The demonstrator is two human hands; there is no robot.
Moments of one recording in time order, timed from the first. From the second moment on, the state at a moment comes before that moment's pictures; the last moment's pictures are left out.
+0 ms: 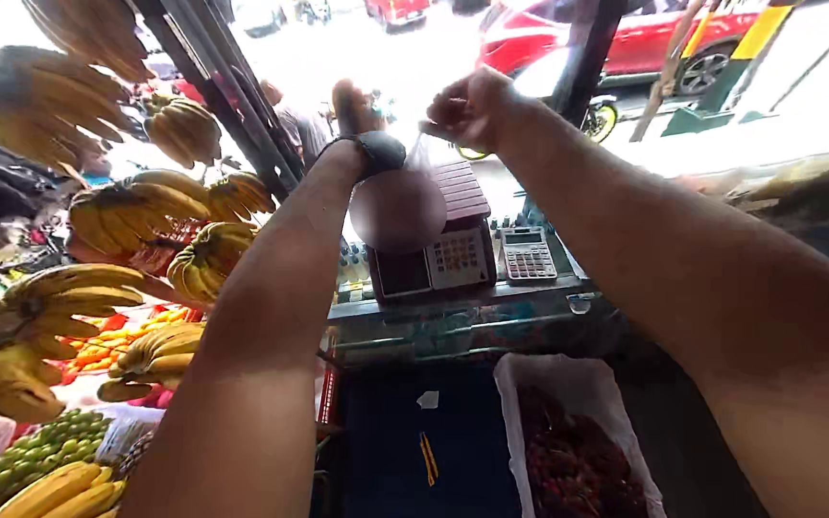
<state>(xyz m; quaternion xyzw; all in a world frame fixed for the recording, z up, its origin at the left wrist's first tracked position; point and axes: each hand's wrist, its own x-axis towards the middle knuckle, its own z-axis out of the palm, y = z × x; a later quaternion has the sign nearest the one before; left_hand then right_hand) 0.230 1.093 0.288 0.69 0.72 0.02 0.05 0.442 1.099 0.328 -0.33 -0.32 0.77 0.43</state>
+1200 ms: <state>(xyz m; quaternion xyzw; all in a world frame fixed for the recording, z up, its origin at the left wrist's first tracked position) 0.240 1.158 0.243 0.63 0.76 0.15 -0.02 0.446 1.181 0.238 -0.64 -0.51 0.49 0.29</state>
